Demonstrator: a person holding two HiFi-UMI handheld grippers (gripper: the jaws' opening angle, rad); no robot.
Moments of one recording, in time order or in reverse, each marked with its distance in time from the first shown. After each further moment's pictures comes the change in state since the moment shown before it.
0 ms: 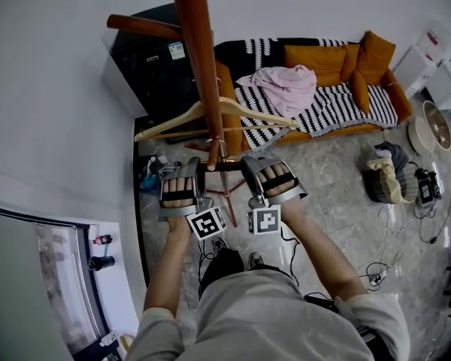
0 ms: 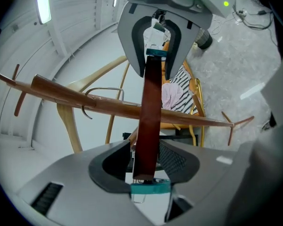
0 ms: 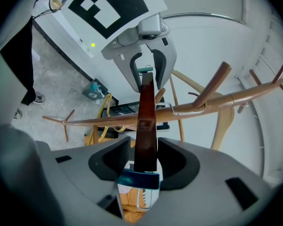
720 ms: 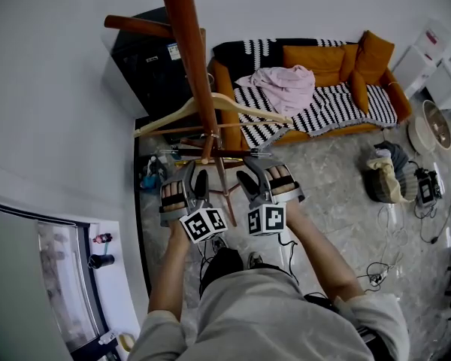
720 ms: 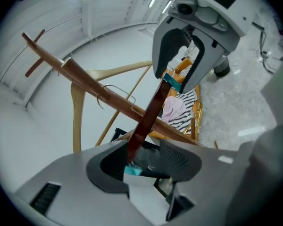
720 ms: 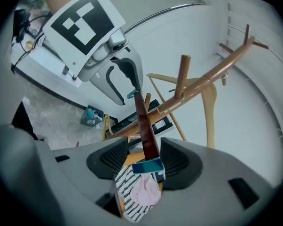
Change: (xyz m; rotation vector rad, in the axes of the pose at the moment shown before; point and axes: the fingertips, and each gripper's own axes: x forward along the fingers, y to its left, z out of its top) left arm -0.025 -0.002 0.010 -0.349 -0.050 -0.062; right arm -0.025 -0.002 -0.001 0.385 -0.093 0.062
